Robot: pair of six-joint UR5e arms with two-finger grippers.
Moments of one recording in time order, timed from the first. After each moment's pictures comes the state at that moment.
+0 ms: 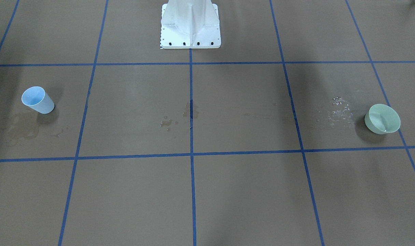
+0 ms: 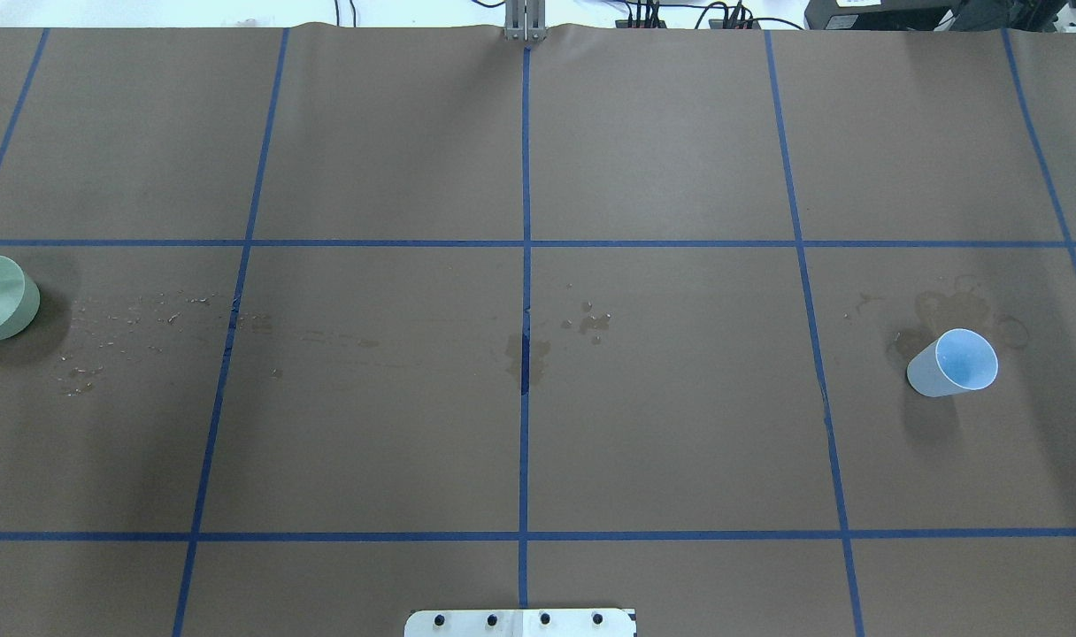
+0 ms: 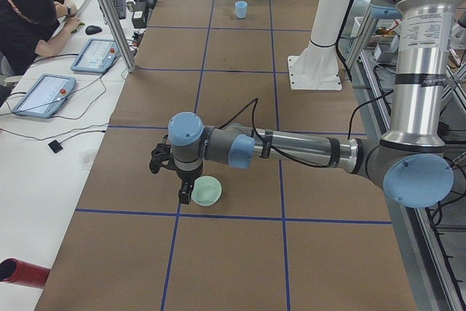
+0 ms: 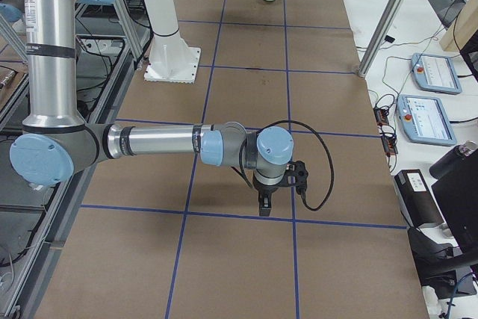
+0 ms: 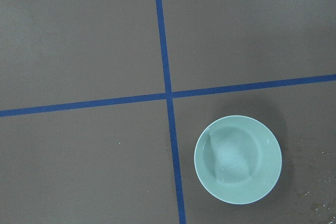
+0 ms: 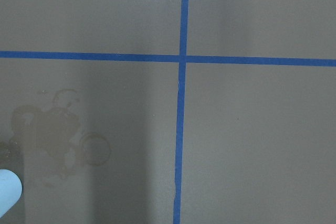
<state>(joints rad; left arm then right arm) -1.48 -1.61 -1.59 -1.74 -2.34 -0.11 1.59 -1.62 1.70 -1.69 2.38 -0.06</state>
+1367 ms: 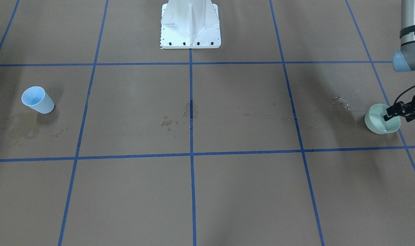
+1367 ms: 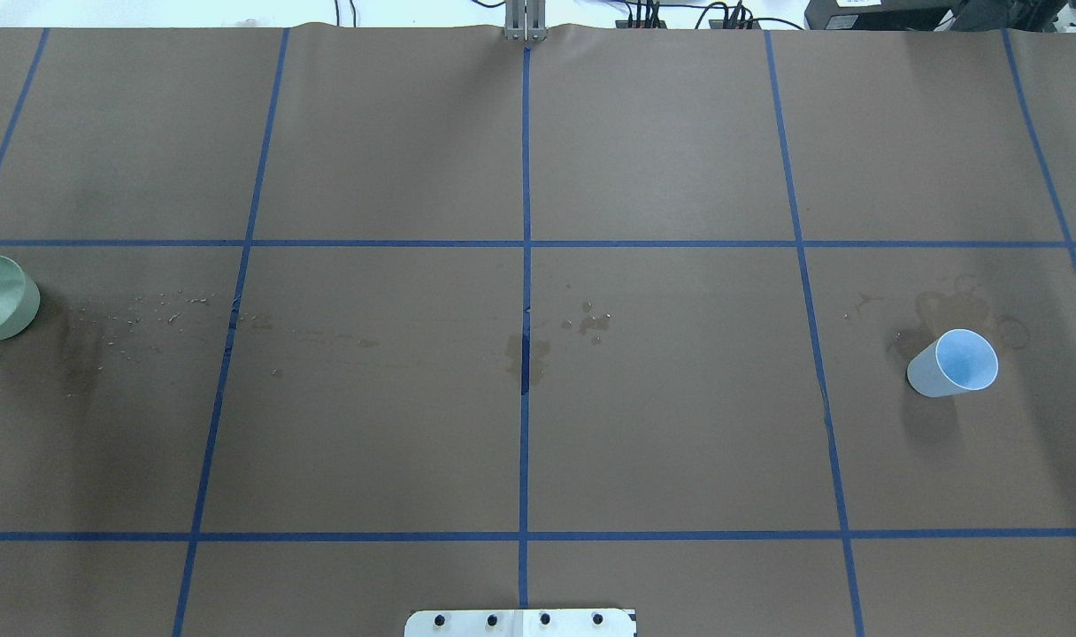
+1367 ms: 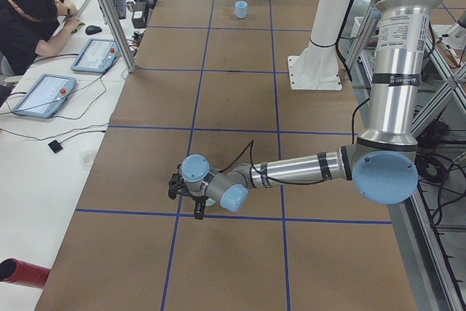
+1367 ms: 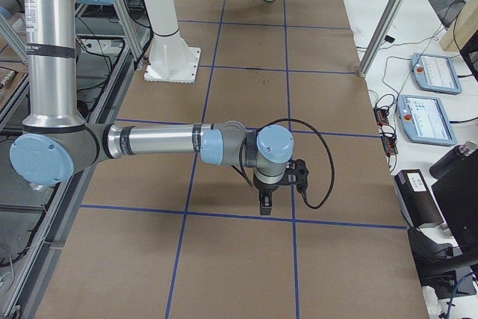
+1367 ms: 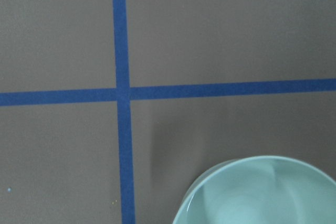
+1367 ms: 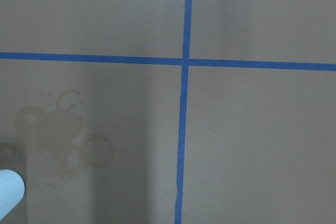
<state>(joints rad) -1.24 -1.60 -1.26 -2.26 -2.34 -0.46 1.59 -1.62 1.71 -1.69 2.38 -0.06</state>
